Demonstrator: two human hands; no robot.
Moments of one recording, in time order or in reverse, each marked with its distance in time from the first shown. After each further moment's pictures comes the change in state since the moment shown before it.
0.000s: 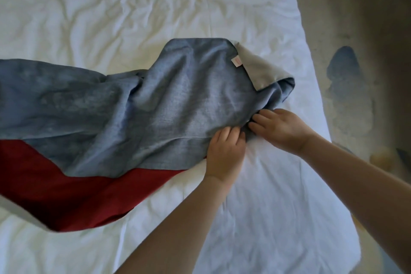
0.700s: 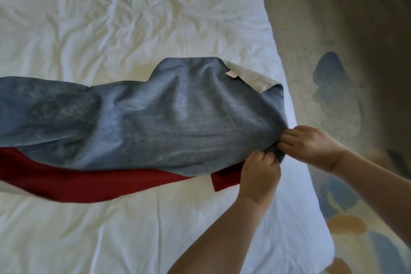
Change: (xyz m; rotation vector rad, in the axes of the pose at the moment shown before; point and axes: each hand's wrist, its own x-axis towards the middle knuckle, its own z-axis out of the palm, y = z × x) left_hand 0.000 0.140 0.010 -0.185 -0.081 0.067; right_hand -0.114 0.037 -0.045 -0.025 -0.034 -0.065
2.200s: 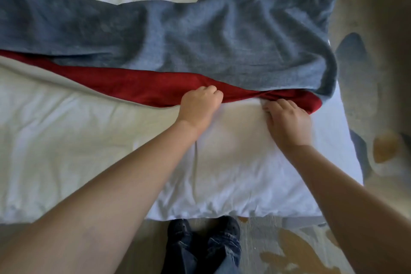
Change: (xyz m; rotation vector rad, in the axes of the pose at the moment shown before) left_hand -0.107 -0.156 -0.087 0.370 -0.157 -0.088; right_hand 0.064 -0.200 0.039 0.044 0.071 0.886
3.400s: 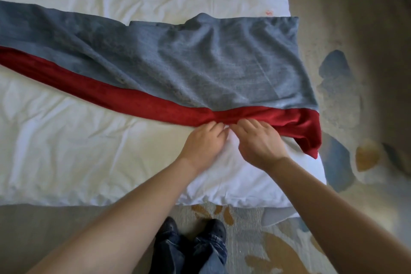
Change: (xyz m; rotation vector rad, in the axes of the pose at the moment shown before) left_hand -0.064 0.085 0.008 0.004 0.175 0.232; right_hand -0.042 0.009 -0.049 -0.020 -0.158 -0.433
